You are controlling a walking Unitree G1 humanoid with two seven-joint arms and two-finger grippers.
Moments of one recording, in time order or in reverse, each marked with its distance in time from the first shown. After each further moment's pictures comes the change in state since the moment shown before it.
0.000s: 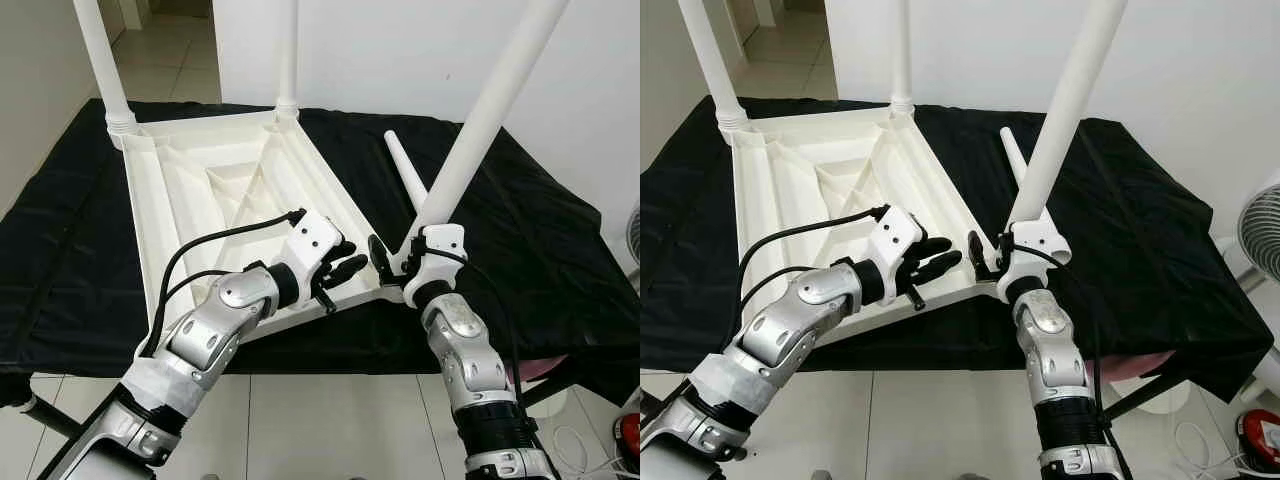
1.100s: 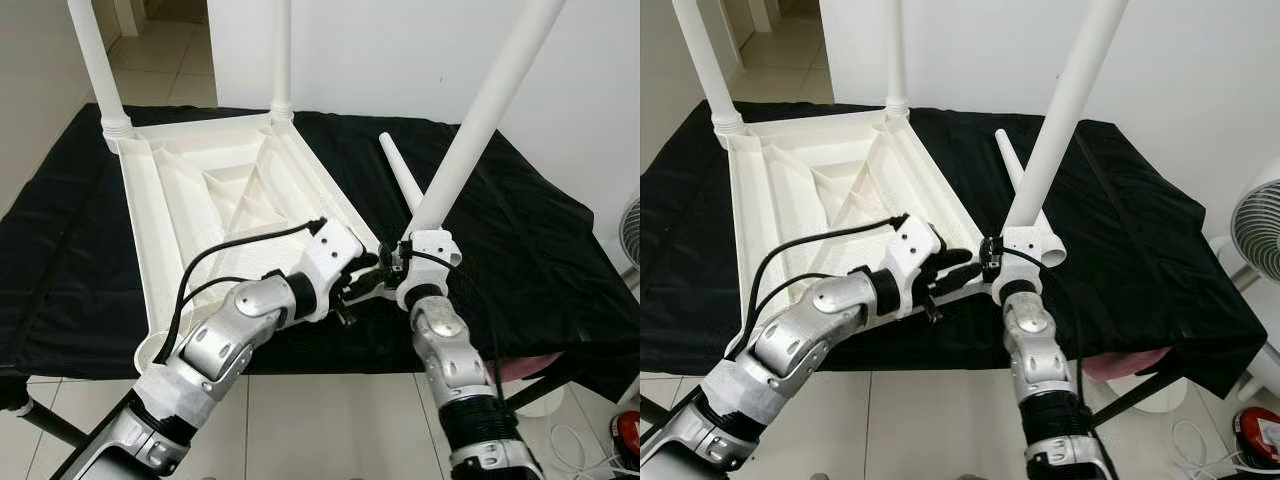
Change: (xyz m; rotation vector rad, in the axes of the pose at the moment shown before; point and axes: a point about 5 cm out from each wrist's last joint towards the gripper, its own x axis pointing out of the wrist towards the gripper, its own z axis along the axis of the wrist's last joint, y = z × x) left arm 0.007 -0.019 0.005 -0.027 -0.027 -0.064; right arm 0.007 0.017 -0.012 -0.013 0.081 -0.306
